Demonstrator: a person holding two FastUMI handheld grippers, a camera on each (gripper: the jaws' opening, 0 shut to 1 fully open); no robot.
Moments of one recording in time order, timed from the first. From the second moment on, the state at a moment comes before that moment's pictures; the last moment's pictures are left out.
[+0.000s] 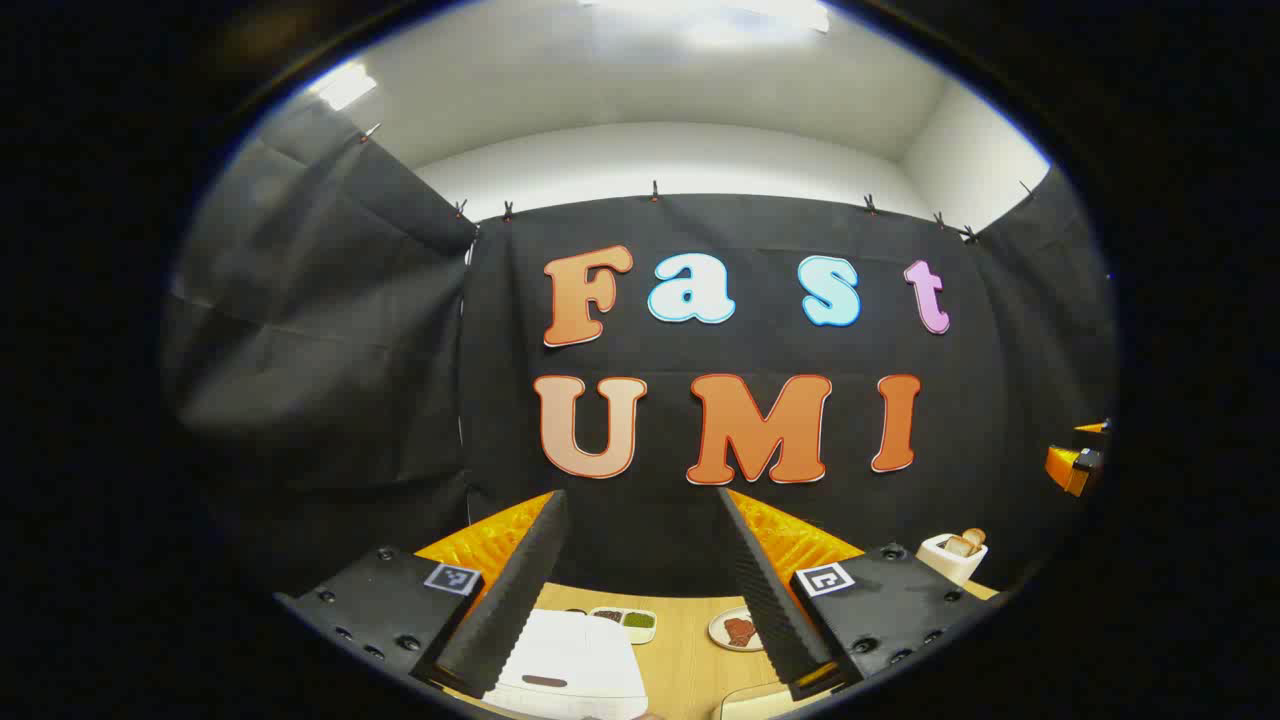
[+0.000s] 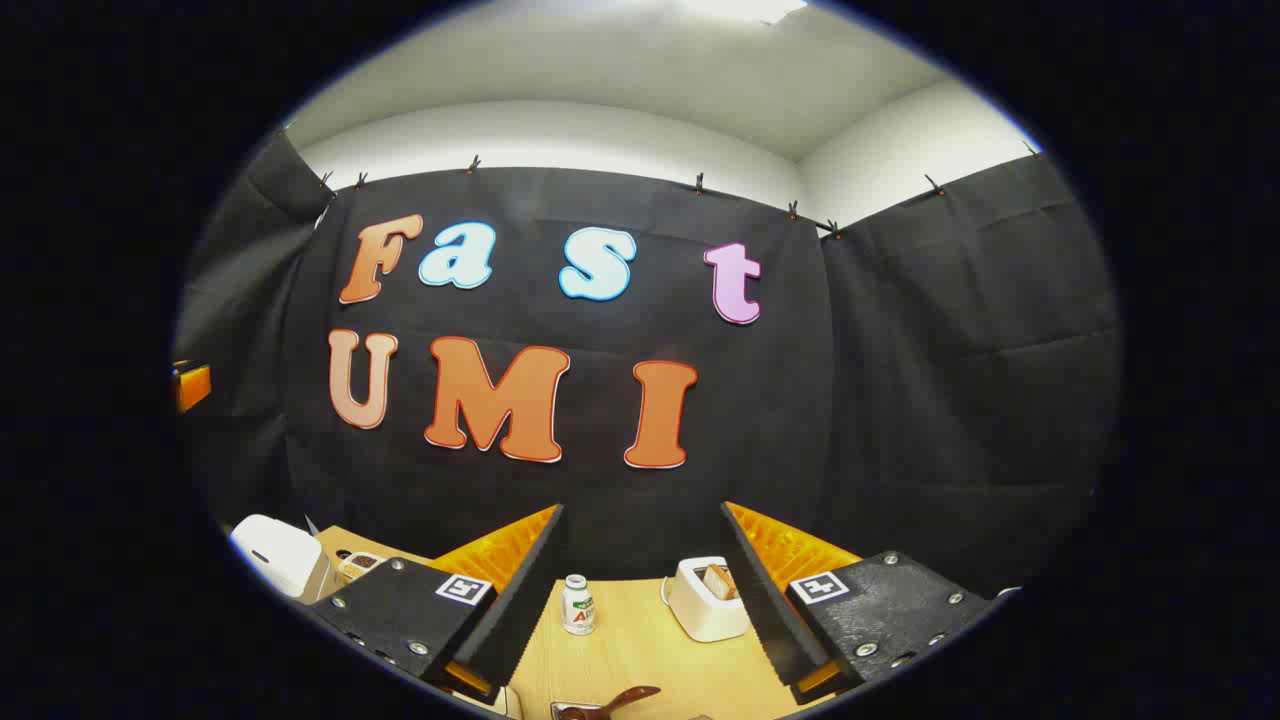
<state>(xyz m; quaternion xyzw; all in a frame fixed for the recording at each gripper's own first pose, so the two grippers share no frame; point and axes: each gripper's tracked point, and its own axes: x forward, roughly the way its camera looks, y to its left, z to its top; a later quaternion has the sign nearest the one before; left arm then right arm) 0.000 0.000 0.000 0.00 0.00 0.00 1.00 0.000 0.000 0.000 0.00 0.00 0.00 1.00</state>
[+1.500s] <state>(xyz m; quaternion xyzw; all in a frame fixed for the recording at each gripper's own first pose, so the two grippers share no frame) -0.019 0.012 0.002 0.02 0.03 0.01 1.00 -0.010 0.005 0.012 0.00 -0.01 0.04 1.00</state>
